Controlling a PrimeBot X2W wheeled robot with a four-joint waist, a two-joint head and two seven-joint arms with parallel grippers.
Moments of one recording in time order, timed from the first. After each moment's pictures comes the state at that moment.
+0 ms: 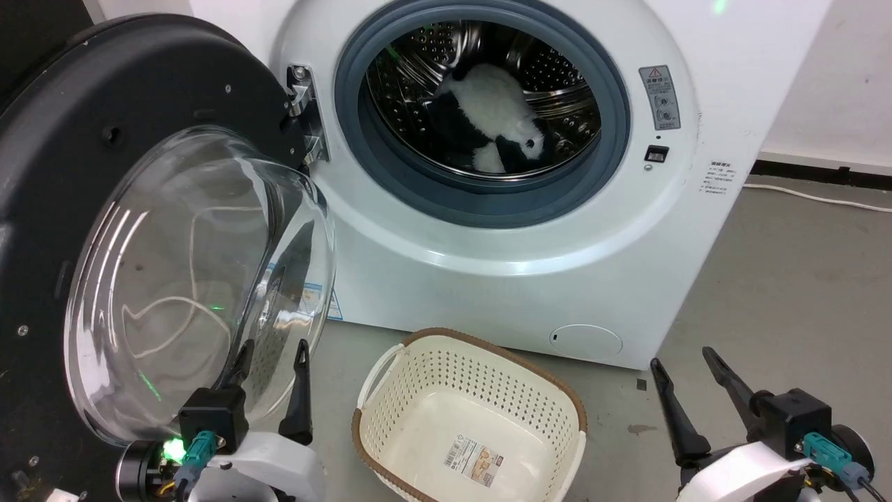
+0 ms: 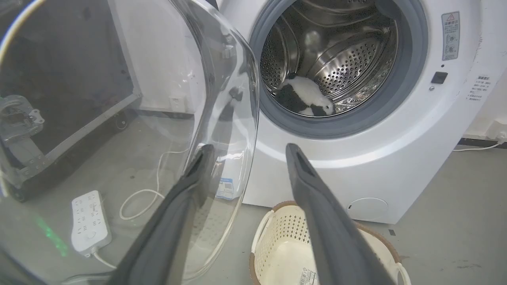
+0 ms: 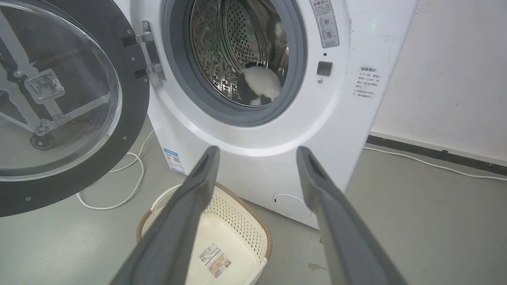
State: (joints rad) left arm -0.01 0.05 -0.02 0.02 -0.06 0.00 -0.04; right arm 0.02 -0.05 0.01 0.03 0.07 0.13 -0.04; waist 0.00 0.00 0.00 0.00
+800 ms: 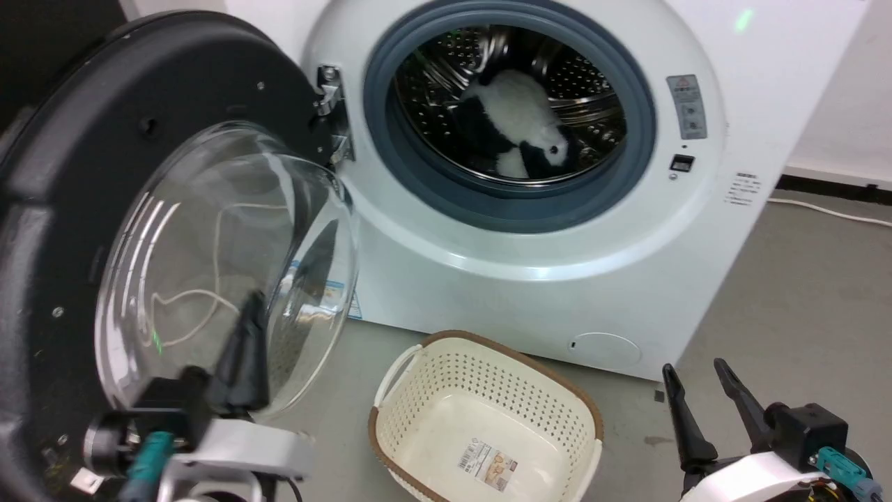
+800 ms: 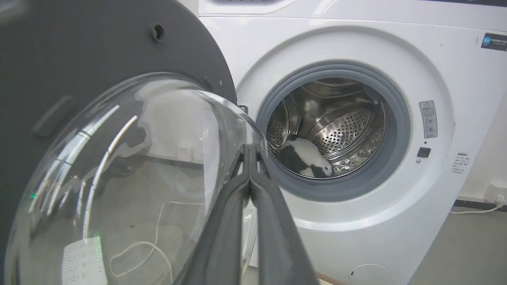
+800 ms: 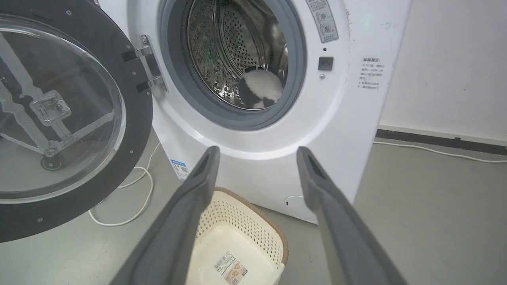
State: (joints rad) left arm -0.02 0.05 -0.02 -0.12 -0.11 -0.02 -0.09; right arm 0.03 -0.05 0.01 0.07 0.15 0.13 -0.09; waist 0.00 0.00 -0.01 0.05
